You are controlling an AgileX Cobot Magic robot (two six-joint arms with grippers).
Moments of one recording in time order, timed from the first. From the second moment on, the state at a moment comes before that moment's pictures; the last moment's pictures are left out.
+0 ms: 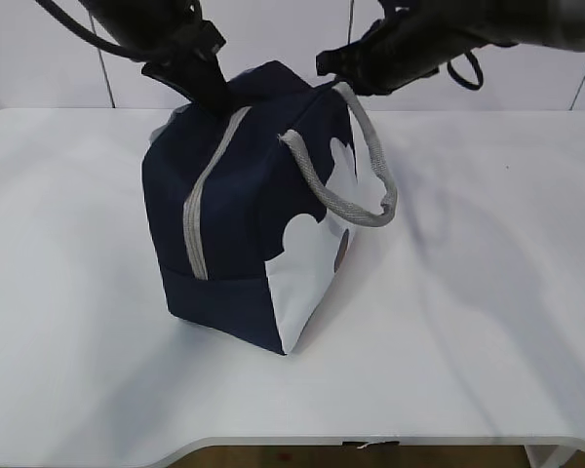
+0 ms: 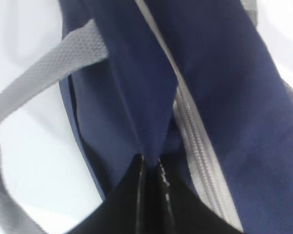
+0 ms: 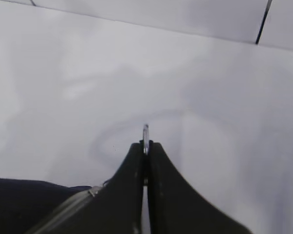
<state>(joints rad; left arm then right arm) -0.40 1.98 -1.93 -0.46 1.22 0.47 0.25 2.16 -1.88 0.37 0.51 -0.27</state>
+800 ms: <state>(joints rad) -0.40 1.97 -1.93 -0.46 1.22 0.45 0.21 2.25 -1.92 0.43 0.64 -0.27</state>
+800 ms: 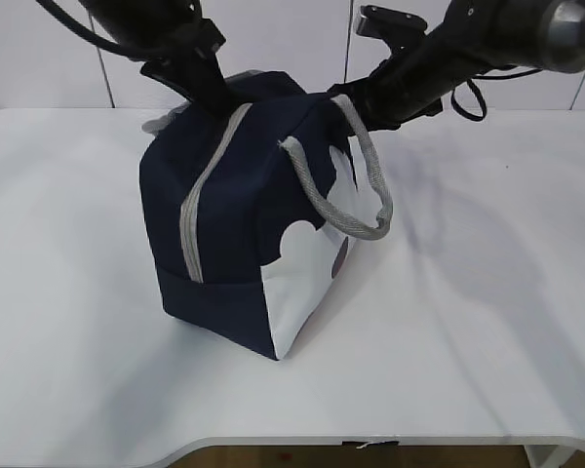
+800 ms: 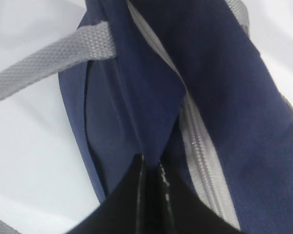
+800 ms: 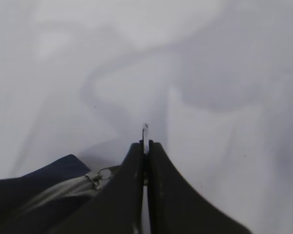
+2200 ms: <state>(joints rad) -0.40 1.88 -1.93 -0.26 1.24 0.16 0.19 1.94 -2.18 0.11 1.25 -0.10</state>
